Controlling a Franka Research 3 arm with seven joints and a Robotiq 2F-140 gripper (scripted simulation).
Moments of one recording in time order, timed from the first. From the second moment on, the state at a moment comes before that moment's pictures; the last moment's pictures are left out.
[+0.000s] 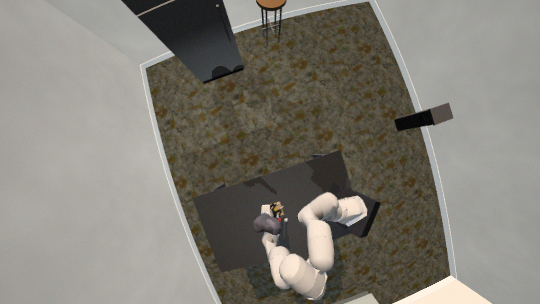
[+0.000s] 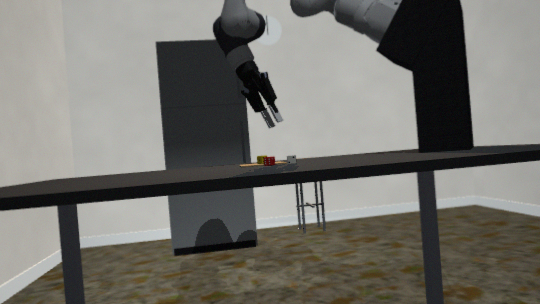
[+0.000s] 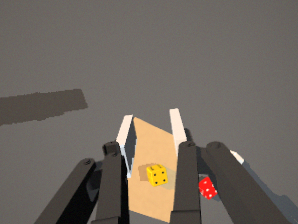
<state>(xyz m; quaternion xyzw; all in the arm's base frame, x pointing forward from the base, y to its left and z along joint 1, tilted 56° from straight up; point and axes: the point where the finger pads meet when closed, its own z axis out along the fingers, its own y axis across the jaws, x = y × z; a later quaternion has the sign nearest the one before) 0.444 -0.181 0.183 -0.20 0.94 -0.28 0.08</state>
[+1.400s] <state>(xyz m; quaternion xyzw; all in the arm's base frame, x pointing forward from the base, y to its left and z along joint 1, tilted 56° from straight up) 0.522 -0.106 0.177 -0.16 0.87 -0.39 0.25</state>
